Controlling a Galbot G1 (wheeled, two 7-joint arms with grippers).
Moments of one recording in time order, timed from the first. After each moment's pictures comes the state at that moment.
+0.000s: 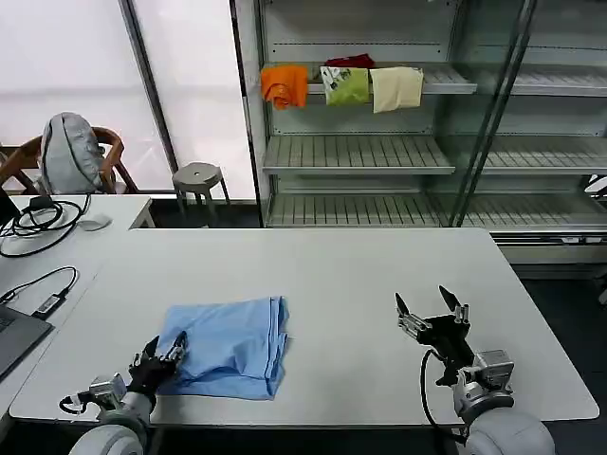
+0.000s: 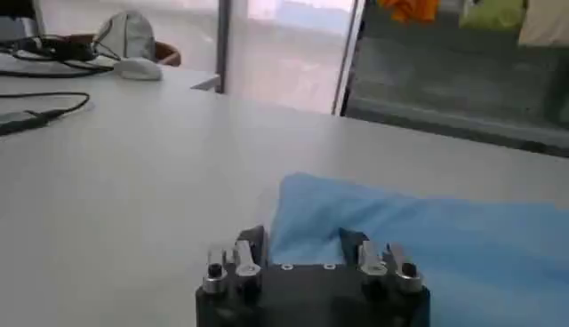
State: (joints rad) left arm 1.46 -1.19 -0.60 -2.00 -0.63 0.46 -0.23; right arm -1.39 1.09 0.47 2.27 0.42 -0.42 0.21
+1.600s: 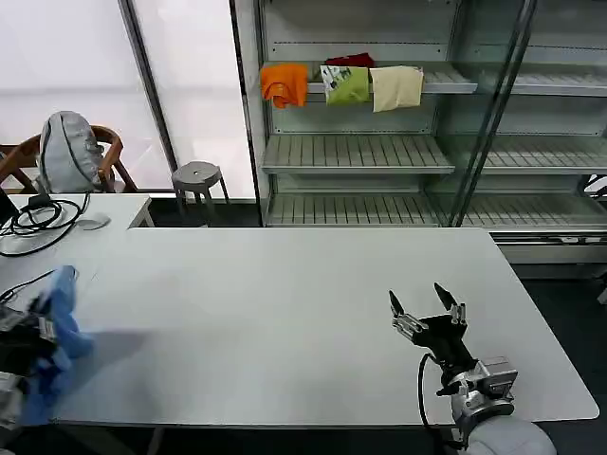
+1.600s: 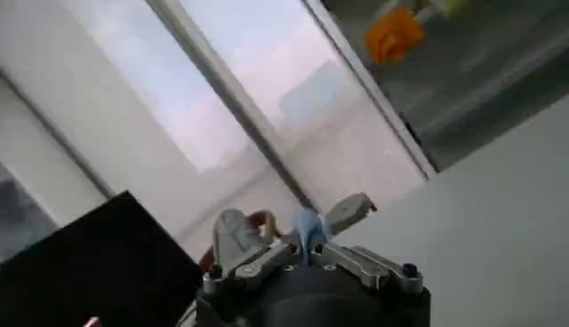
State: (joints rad) left arm 1.64 -1.10 -0.99 -2.27 0.02 0.39 0.07; right arm -1.44 1.10 0.49 2.33 0.41 -0.40 0.21
